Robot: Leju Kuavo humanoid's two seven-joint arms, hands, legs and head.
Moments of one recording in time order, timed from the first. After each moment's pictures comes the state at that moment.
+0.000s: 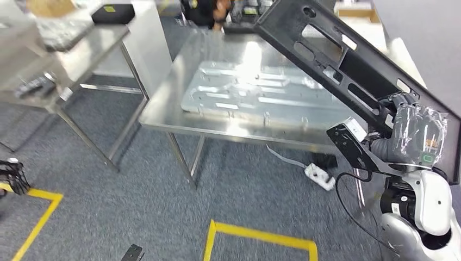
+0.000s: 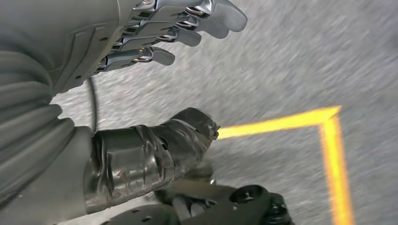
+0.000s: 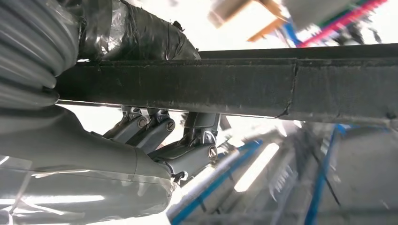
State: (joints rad) left arm -0.12 0.13 -1.01 -0.26 0.79 0.08 -0.33; right arm -0.26 -0.55 0.20 -2.04 0.97 -0.08 0.70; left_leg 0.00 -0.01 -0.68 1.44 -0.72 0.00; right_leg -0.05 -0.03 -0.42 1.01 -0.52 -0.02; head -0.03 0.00
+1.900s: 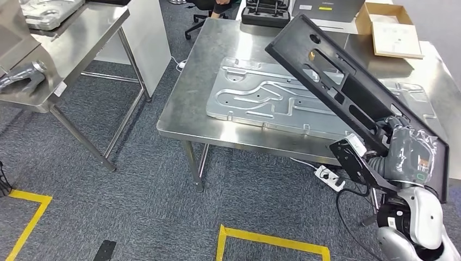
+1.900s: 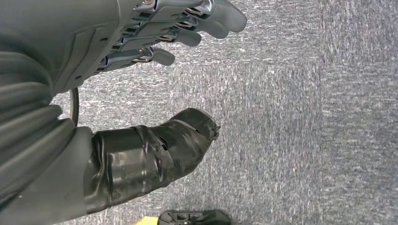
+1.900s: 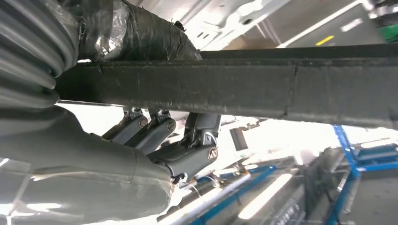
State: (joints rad) left arm -0.11 0.20 -0.86 -0.26 0.81 0.26 -0.38; right arm -0.14 -0.56 0.18 -1.98 0.92 -0.19 0.70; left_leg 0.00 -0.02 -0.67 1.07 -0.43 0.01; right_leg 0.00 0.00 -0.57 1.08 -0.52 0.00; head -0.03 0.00
